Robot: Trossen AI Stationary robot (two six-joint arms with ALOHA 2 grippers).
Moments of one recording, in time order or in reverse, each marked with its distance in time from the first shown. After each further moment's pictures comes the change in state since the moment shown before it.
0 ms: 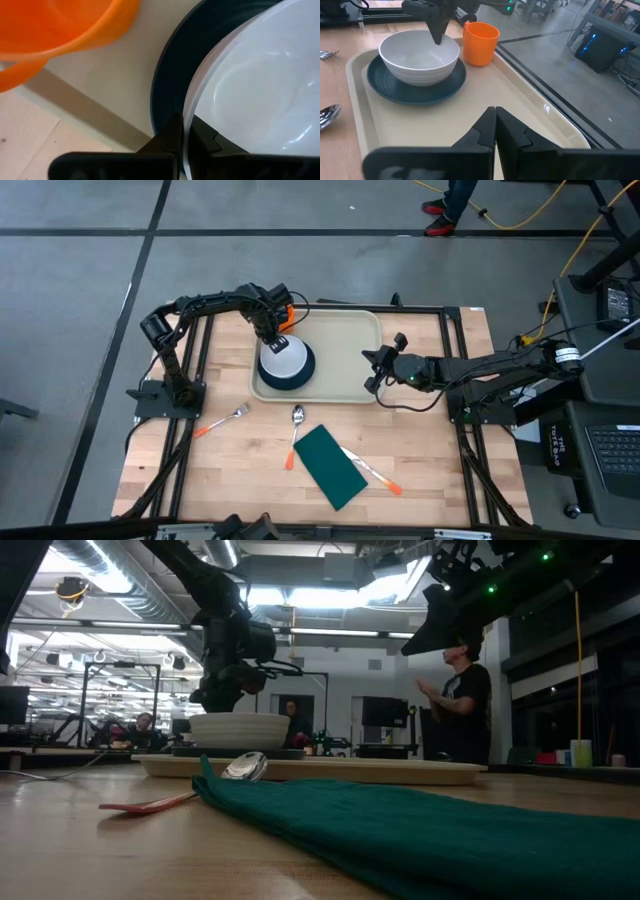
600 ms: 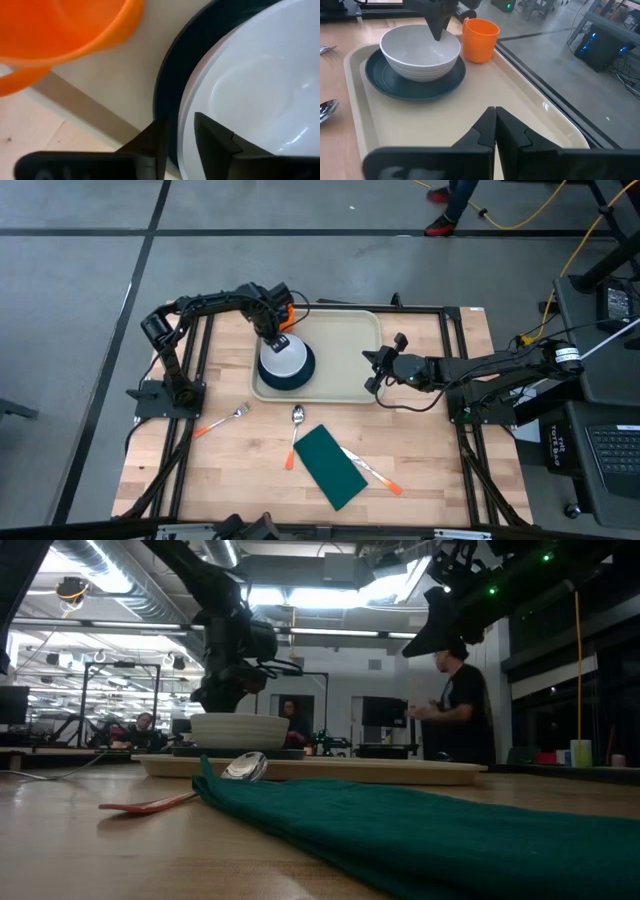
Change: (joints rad) left arm 0.000 0.002 0.015 -0.002 -0.008 -0.014; right arm 0.000 0.000 0.000 -0.018 0.001 -0.004
